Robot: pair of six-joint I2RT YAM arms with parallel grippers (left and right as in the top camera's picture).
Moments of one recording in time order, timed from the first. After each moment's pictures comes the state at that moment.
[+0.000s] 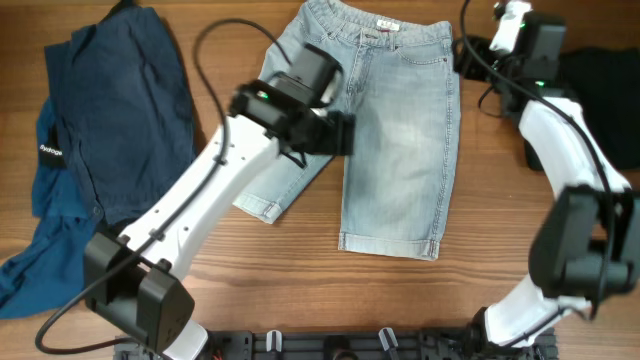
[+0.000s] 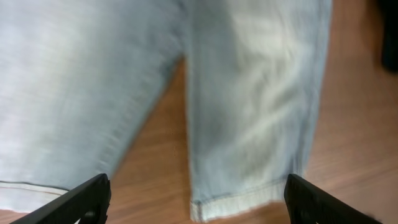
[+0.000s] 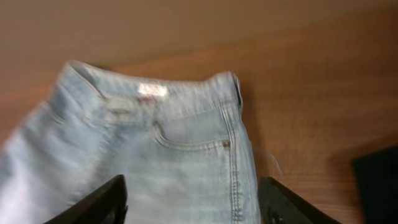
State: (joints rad) left arm -0.55 1.75 1.59 -1.01 0.14 -0.48; right arm -0.09 1.88 1.33 -0.14 -0.25 0.15
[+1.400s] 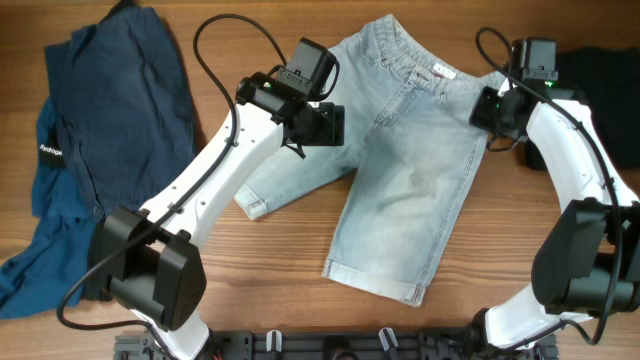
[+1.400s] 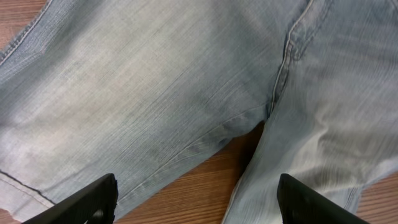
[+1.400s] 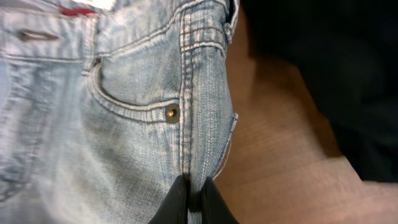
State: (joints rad) left arm -0.53 1.84 1.59 -0.95 0.05 -0.47; right arm -0.10 1.78 1.33 -0.77 0.04 0.30
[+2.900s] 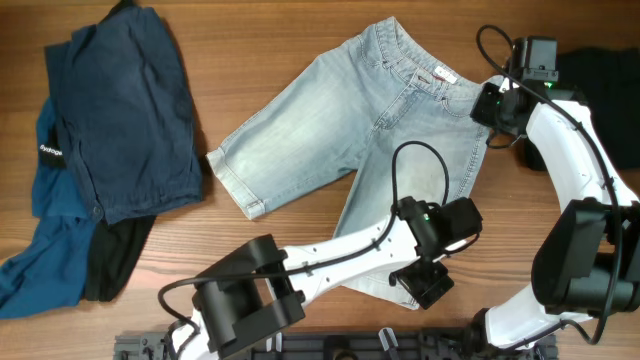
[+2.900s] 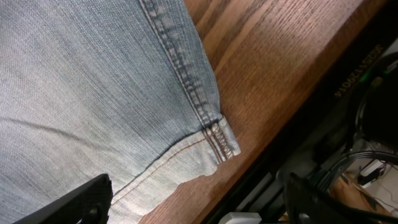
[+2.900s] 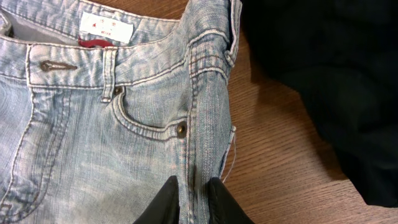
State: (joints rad) left arm -1.19 2.02 1.54 -0.98 0.26 -0.28; right arm -0.10 1.78 1.33 -0.69 0.04 0.30
